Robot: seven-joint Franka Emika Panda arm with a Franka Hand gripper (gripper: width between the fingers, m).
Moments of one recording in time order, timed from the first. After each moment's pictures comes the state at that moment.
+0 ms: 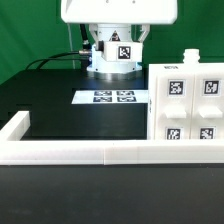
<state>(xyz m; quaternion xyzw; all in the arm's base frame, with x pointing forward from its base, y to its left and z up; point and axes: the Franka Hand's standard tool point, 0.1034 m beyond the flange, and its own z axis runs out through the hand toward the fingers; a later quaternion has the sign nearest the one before) 0.503 -0.024 0.143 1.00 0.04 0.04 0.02</state>
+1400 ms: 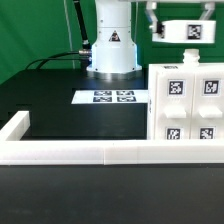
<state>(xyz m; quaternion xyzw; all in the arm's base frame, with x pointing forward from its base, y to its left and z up) 0.580 0.076 0.177 1.00 0.05 0.04 0.01</state>
